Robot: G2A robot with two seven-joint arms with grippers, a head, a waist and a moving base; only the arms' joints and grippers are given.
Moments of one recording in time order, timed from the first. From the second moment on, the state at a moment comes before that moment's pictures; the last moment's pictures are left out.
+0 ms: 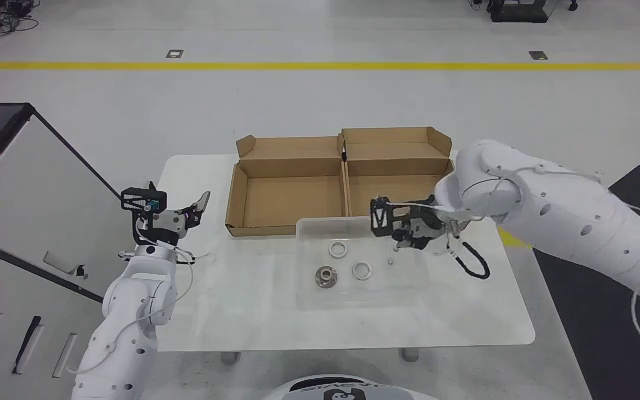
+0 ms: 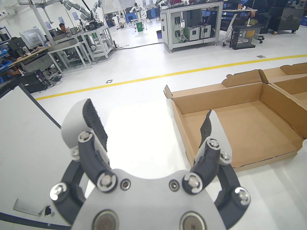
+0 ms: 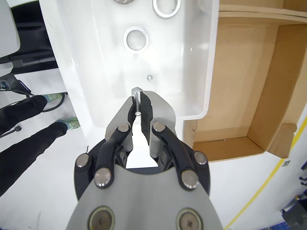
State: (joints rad) left arm 1.73 -1.15 -1.60 -1.80 1.33 0.00 0.00; right arm -0.32 -0.68 0.19 -1.73 -0.28 -0.67 1.15
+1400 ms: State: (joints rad) left arm 1.73 -1.15 -1.60 -1.80 1.33 0.00 0.00; right arm -0.49 -0.71 0.37 -1.63 -0.95 -1.01 0.07
